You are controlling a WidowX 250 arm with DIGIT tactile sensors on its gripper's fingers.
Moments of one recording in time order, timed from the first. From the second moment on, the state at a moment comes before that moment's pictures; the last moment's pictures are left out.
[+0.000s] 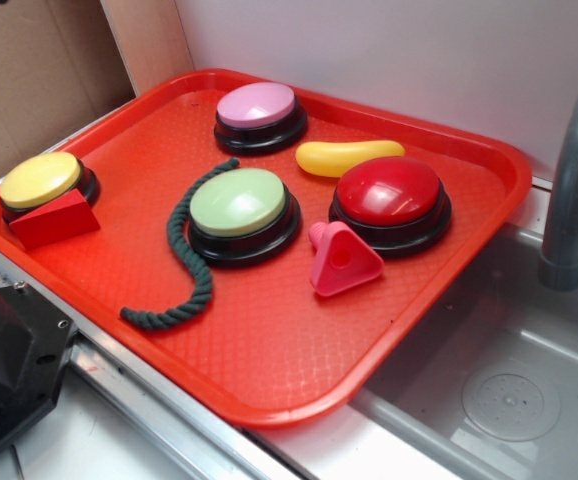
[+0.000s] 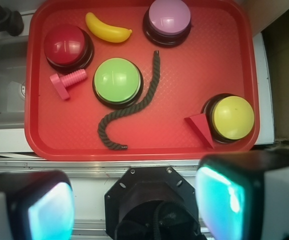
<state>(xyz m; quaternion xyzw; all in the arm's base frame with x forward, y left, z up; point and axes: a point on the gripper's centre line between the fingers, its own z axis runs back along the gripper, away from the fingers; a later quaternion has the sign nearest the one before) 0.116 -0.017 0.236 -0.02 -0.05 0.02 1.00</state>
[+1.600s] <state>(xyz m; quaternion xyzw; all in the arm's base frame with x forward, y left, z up) 0.260 -0.024 0.126 -0.05 -0.11 -0.46 0.88</state>
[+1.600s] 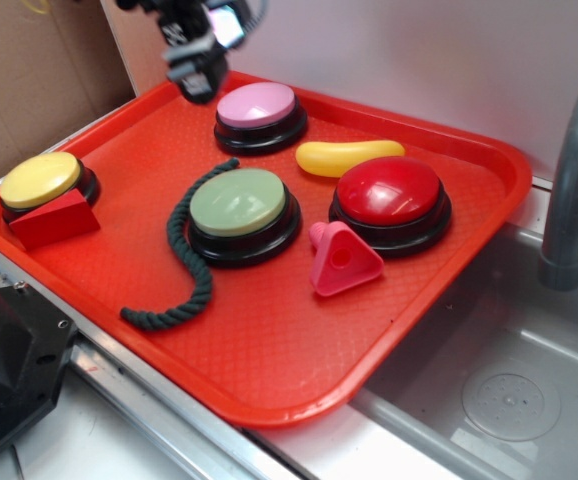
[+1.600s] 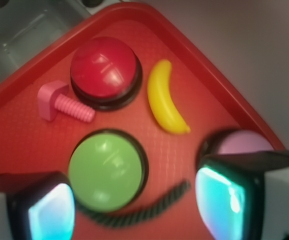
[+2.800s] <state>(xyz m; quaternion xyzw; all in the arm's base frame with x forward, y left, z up) 0.322 -0.034 0.037 -0.09 -0.10 -0.53 0.84</state>
